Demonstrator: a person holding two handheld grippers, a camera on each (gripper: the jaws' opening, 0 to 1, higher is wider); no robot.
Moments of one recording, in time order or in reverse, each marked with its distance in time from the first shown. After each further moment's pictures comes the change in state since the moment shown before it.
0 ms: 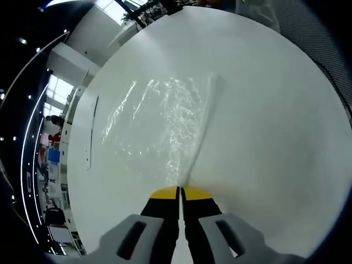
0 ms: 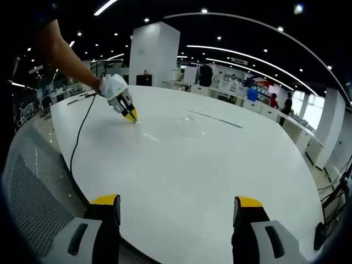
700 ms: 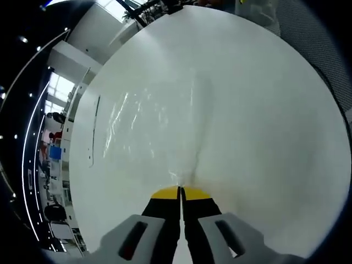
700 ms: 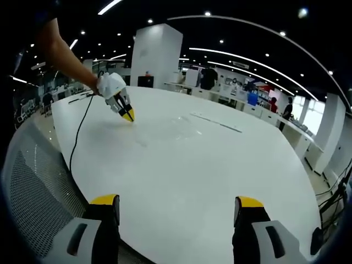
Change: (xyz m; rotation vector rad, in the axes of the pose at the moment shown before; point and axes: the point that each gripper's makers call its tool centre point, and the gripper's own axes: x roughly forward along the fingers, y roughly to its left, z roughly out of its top) left arm -0.008 -0.009 -0.003 -0.010 0.023 0.020; right arm -0.002 0.000 0.007 -0.037 -0.020 -0.006
